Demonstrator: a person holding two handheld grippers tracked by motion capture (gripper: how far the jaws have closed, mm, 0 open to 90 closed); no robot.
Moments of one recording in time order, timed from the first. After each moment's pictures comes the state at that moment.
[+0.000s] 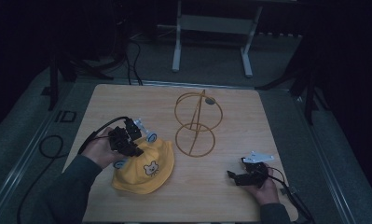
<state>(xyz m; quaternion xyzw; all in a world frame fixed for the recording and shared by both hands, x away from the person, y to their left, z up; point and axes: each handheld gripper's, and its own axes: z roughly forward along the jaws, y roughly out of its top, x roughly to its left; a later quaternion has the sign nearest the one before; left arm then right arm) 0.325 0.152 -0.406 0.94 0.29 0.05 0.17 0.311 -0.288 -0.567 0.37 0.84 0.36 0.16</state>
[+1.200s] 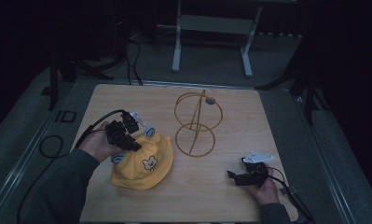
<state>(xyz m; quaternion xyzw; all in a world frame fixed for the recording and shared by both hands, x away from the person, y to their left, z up) 0.334 0.159 -0.391 0.94 0.30 0.04 0.18 0.311 -0.288 -0.567 0.37 0.84 0.36 0.16</state>
